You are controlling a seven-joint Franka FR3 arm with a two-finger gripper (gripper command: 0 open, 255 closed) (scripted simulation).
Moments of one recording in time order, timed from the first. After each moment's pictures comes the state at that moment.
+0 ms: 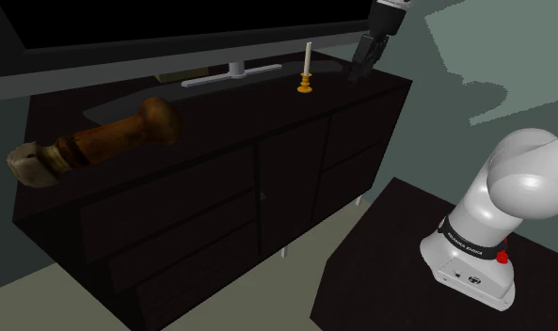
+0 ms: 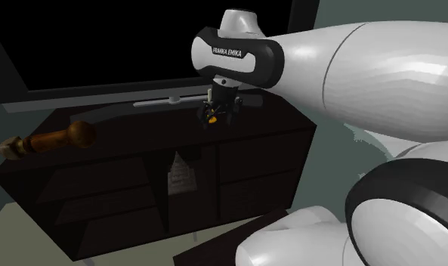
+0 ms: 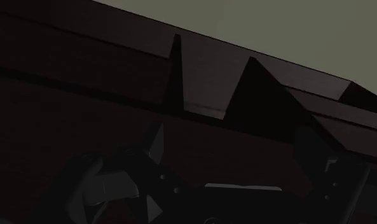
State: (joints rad) arm 0.01 -0.66 -0.07 -2.35 0.10 1.85 -0.18
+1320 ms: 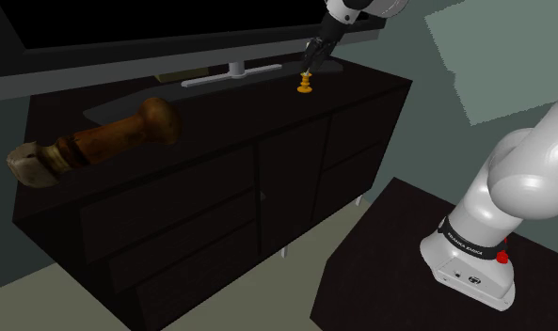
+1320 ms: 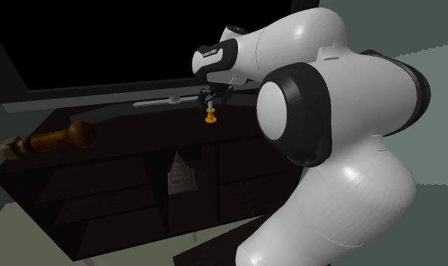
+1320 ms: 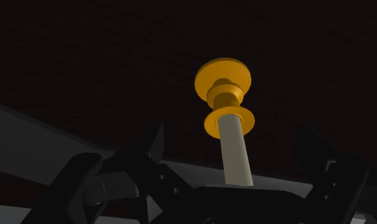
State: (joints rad) arm 0.03 -0.20 -0.17 -2.13 0.18 2.32 -0.36
